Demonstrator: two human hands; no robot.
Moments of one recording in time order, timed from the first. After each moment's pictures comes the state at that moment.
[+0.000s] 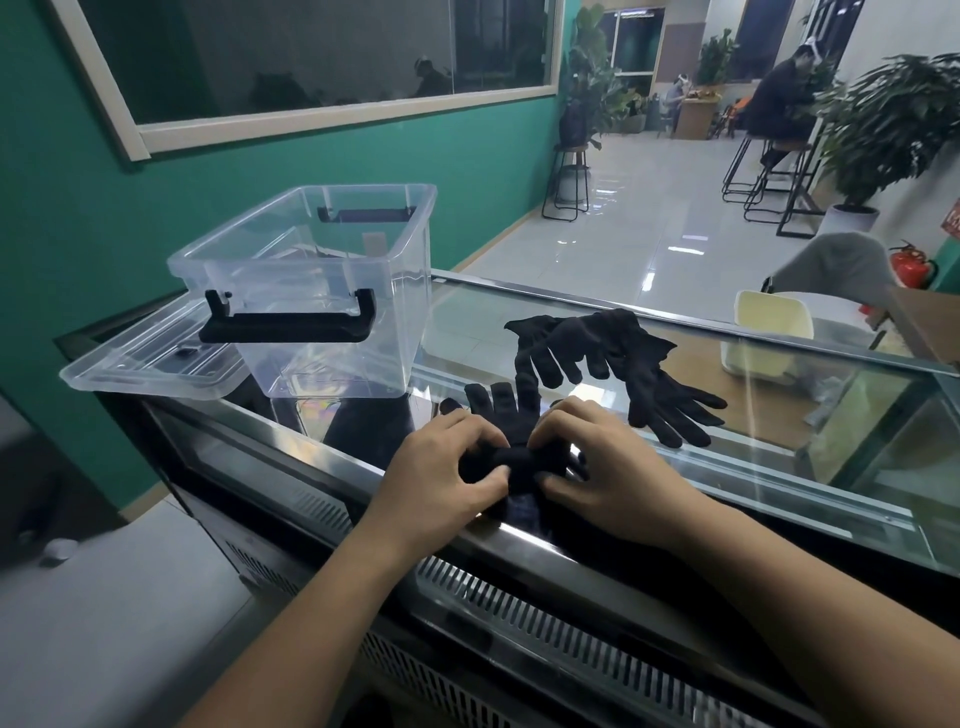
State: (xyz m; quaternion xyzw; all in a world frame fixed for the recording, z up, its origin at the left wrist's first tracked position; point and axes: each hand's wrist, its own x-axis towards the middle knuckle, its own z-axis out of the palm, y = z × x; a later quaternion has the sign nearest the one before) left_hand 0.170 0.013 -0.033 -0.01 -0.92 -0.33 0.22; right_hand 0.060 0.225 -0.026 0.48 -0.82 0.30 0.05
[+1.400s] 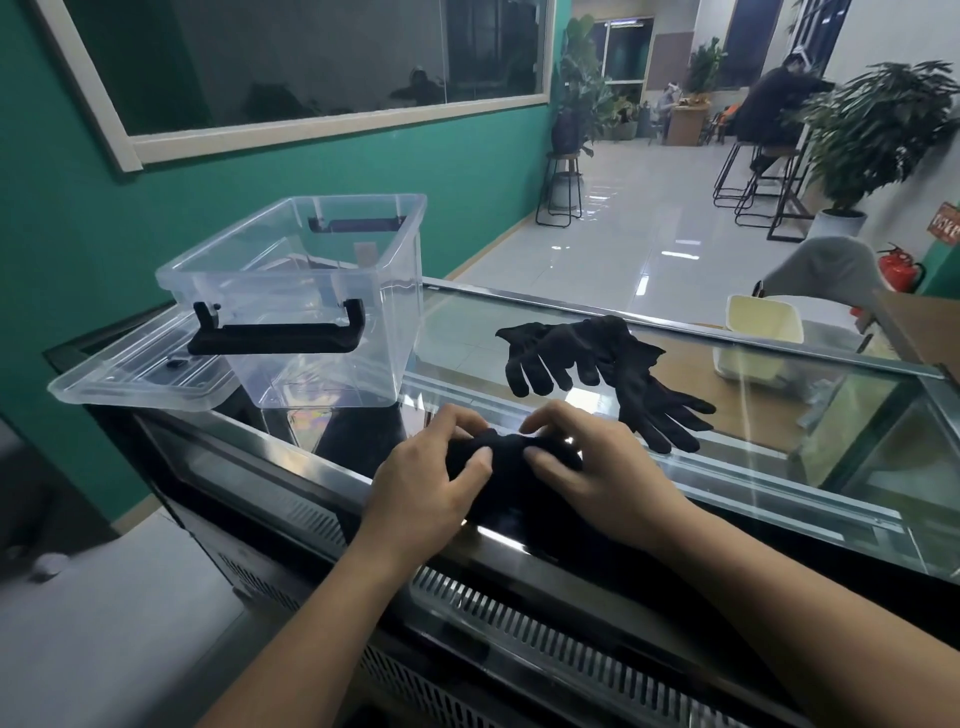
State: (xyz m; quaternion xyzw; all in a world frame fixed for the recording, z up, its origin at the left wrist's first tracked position) left_hand 0.170 0.019 -0.034 0.07 -0.90 -0.35 0.23; right_hand 0.070 0.224 -0.020 0.41 -0.83 0.38 0.05
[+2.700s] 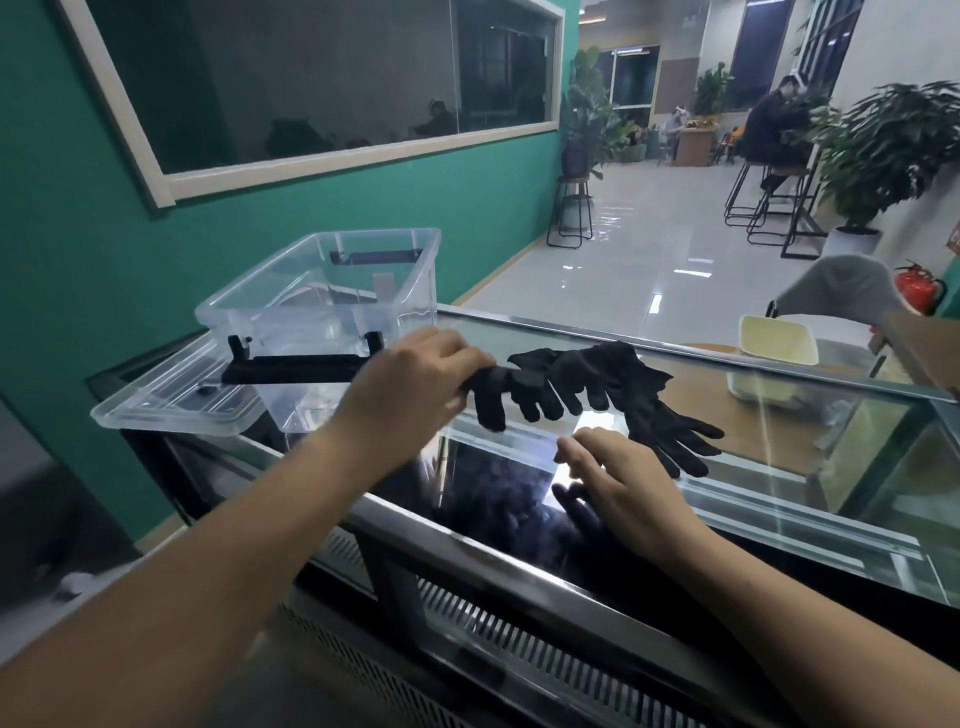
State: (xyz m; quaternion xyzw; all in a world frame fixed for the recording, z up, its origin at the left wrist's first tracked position) left_hand 0.133 -0.028 0.071 -0.15 -0.93 0.00 0.34; right_hand 0.058 0.229 -0.027 0.33 -0.85 0.41 0.04
